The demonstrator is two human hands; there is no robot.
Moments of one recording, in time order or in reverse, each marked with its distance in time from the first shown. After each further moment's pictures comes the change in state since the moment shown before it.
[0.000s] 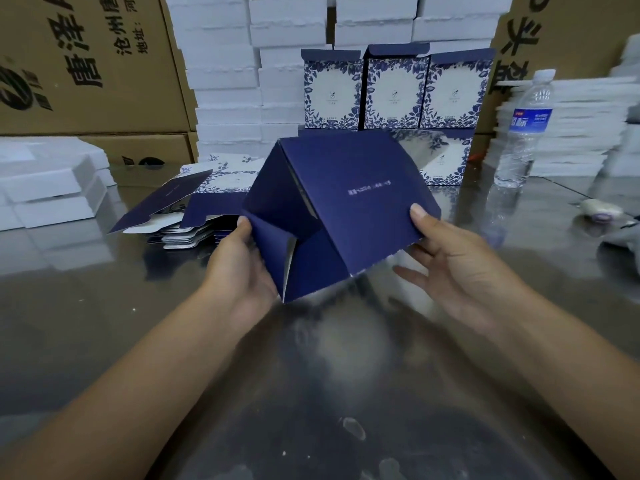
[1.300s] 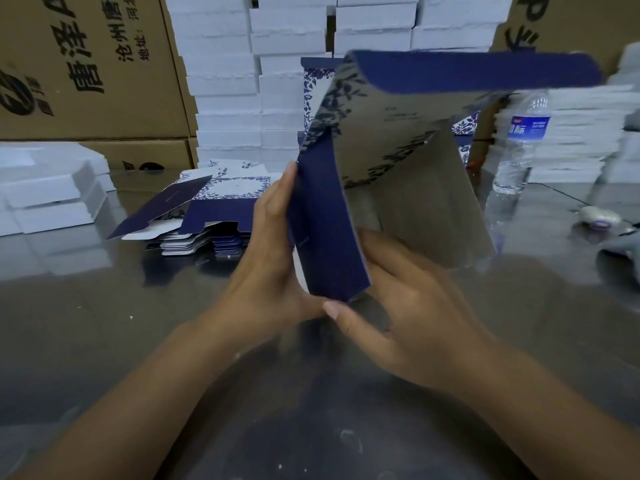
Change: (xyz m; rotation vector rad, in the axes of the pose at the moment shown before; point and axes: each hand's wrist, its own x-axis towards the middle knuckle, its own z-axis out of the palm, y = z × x) left_hand -0.007 -0.004 -0.005 1.312 -0.533 1.135; right_hand -0.032 0.011 0.033 -1.294 -0.192 -1.132
